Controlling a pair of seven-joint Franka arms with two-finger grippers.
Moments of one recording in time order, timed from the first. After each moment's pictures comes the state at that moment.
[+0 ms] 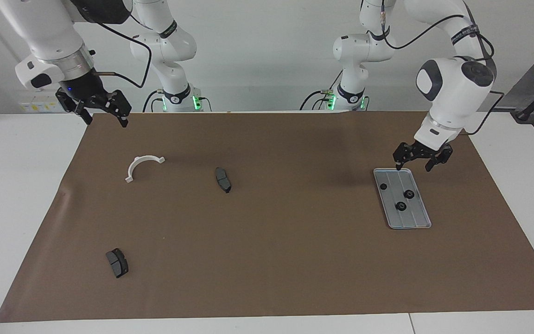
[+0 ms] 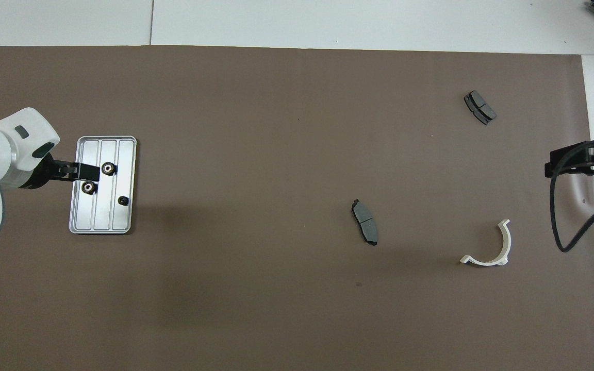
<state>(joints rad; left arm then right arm) -0.05 0.06 0.03 -2.03 -0.02 2.16 0.11 0.05 -0.03 -0.08 -1.59 -0.01 1.54 0.10</state>
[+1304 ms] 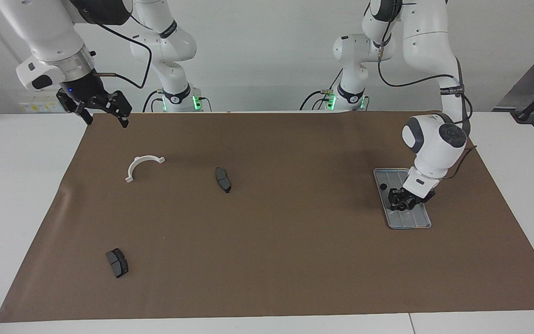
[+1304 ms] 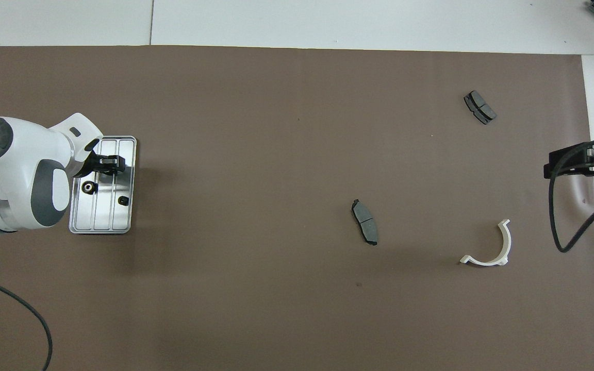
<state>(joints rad) -0.03 0.32 0.03 -2.02 -0.04 2.45 0.07 0.05 -0.03 -0.08 -1.59 -0.01 1.54 0.10</state>
